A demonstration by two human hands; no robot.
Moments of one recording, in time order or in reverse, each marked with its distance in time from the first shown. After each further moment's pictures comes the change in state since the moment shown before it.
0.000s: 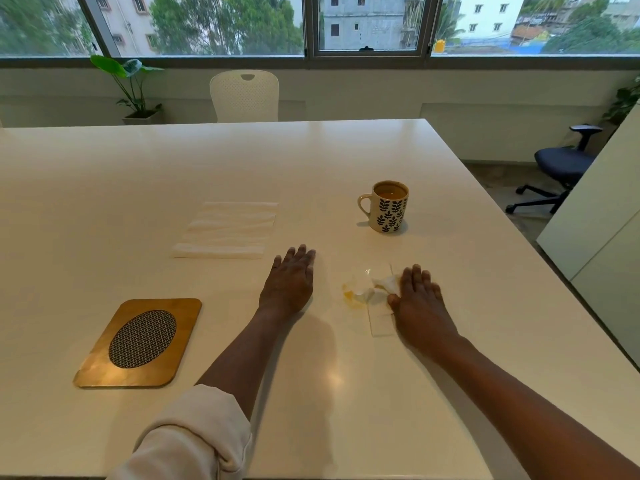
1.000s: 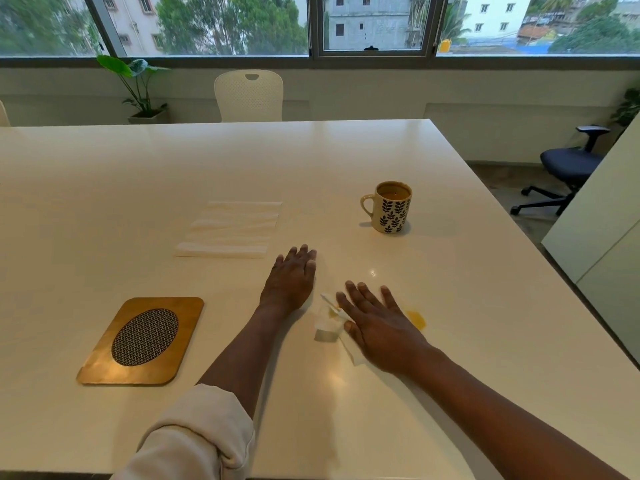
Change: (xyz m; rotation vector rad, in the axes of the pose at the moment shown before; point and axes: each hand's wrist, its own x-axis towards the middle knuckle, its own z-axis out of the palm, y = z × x) left_hand 0.001 0.000 -0.006 -0.112 -0.026 -0.018; right_hand -0.024 -0.049 0.005 -0.155 -0.139 -0.478
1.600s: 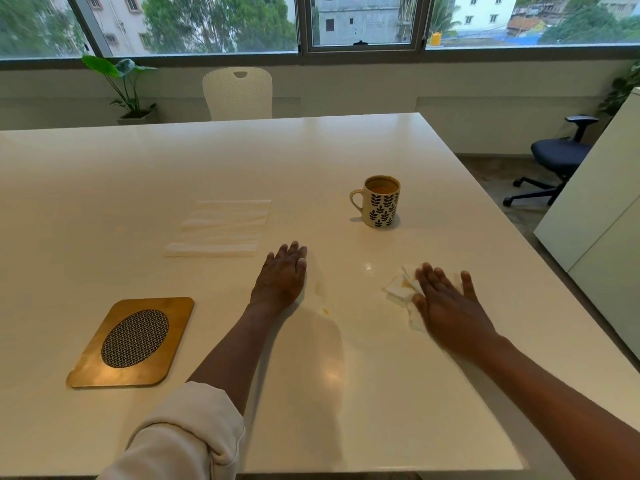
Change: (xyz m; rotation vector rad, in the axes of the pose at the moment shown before) left_hand 0.002 -0.001 0.003 0.043 0.009 0.005; right_hand -0.046 0.100 -0.005 -0.089 0.107 0.368
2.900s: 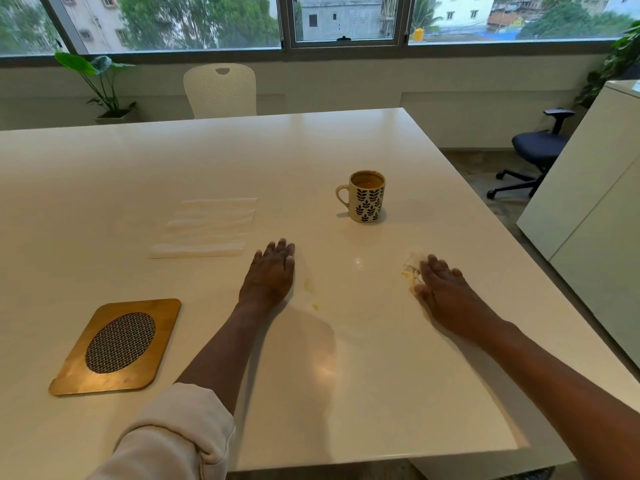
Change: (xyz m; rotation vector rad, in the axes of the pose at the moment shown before) left_hand -0.001 0.001 0.001 0.016 0.000 0.004; right_hand -0.001 0.023 -0.011 0.213 -0.058 0.062
